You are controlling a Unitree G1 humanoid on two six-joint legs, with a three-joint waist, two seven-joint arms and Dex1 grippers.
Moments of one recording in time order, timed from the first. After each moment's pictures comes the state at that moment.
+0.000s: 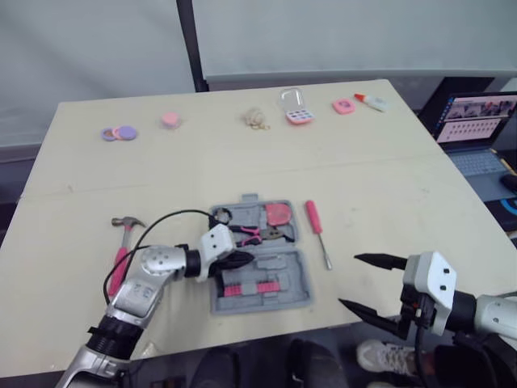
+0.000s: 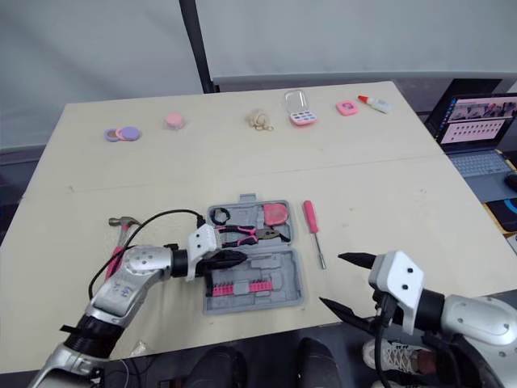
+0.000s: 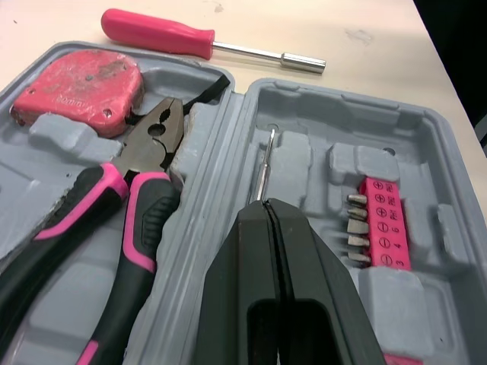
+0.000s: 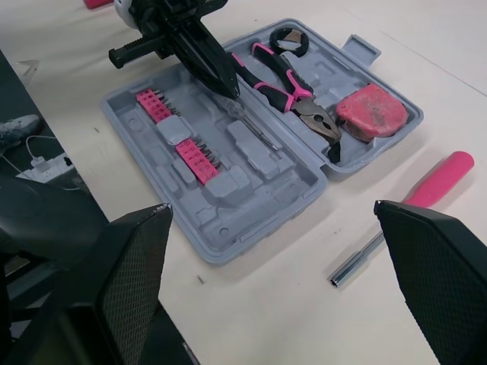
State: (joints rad) left arm -0.29 0.49 -0.23 -0.06 -0.13 0.28 -0.88; right arm 0.38 -0.82 -0.36 -0.78 0.52 0.46 0.90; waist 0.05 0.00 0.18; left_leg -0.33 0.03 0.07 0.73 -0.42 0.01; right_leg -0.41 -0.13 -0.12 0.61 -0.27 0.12
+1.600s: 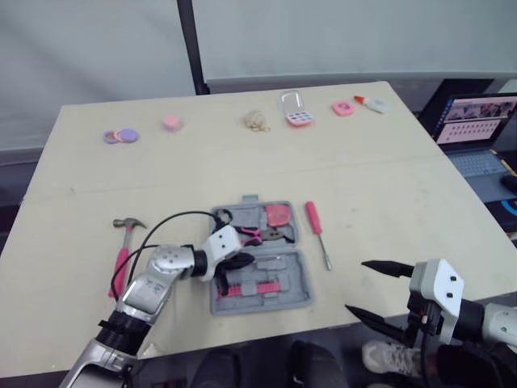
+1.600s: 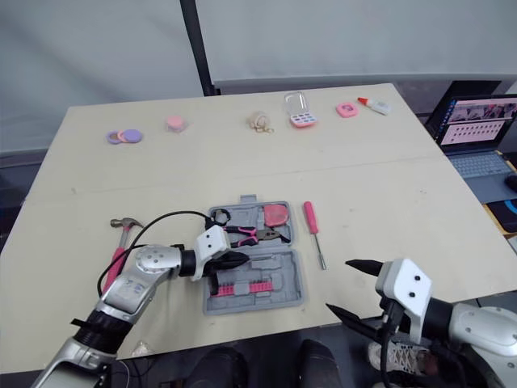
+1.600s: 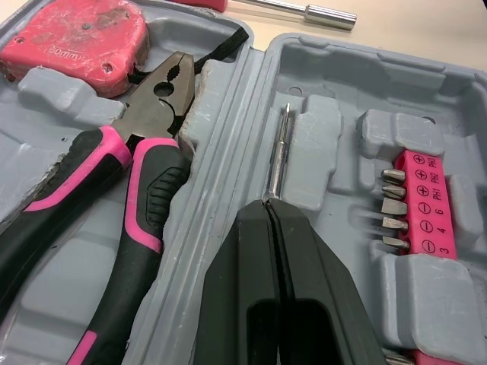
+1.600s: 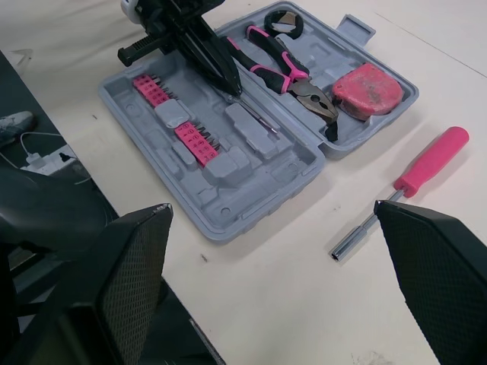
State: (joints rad) left arm -0.31 0.47 -0.29 0.00 -0.06 0.35 -0.83; right arm 0.45 -0.82 -0.40 -0.78 0.52 0.44 0.90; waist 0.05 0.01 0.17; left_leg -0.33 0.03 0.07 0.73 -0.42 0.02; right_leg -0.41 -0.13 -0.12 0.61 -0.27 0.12
